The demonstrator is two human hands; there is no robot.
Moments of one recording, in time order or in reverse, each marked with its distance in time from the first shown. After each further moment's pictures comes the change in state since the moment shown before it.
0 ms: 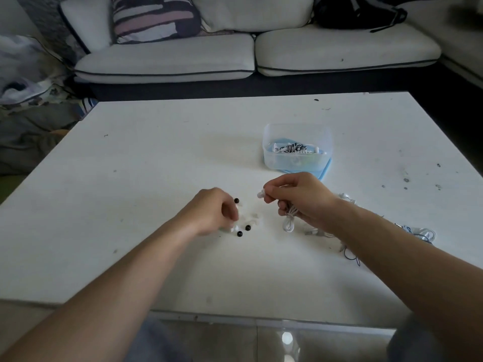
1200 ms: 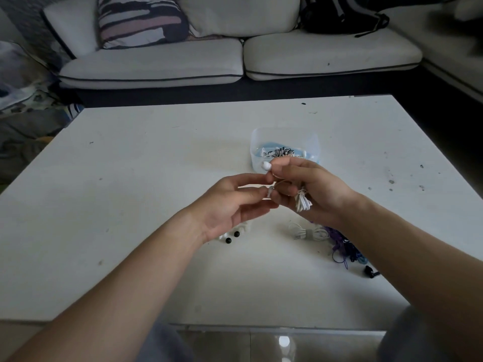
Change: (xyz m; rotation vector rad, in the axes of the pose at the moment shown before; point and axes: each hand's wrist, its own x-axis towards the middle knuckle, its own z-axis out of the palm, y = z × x) left_hand -0.007 0.073 0.000 -1.188 -0.249 0.019; right_hand -0.022 -0.034 -0.022 0.491 -0.212 -0.056
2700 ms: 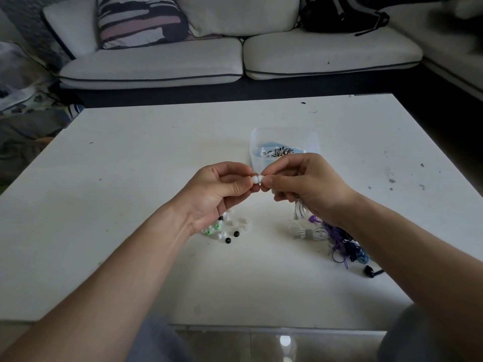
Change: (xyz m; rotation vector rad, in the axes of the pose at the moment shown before) left_hand -0.006 0.015 -0.012 -0.085 0.088 0.127; right_hand -0.010 -0.006 0.006 -0.539 0.083 -0.203
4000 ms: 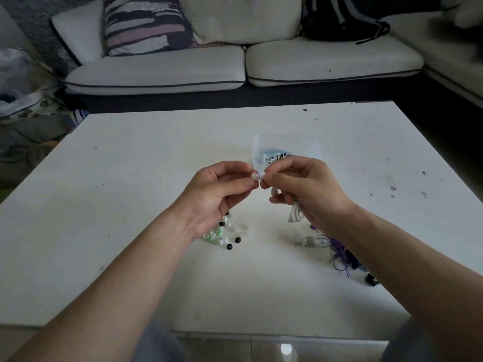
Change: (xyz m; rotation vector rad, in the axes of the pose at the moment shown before) left_hand -0.002 0.007 0.003 -0.066 0.026 0.080; right_hand -0.001 -0.006 0.011 0.137 0.131 0.000
